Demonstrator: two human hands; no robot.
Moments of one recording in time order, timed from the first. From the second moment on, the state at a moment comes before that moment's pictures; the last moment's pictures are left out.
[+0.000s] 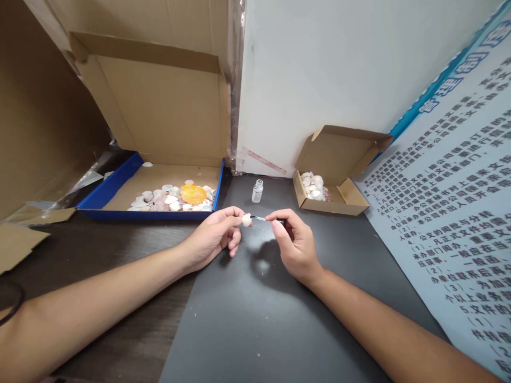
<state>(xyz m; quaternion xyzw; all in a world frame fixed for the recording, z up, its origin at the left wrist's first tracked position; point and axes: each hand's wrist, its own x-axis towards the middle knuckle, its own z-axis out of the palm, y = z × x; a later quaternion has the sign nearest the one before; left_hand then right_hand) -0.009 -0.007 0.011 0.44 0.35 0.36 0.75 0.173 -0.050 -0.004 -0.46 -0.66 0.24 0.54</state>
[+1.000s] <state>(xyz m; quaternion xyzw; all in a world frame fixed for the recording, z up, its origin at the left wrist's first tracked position) -0.009 -0.005 0.010 0.44 0.34 0.37 0.75 0.167 -0.054 -0.002 -0.45 -0.71 0.17 0.52</state>
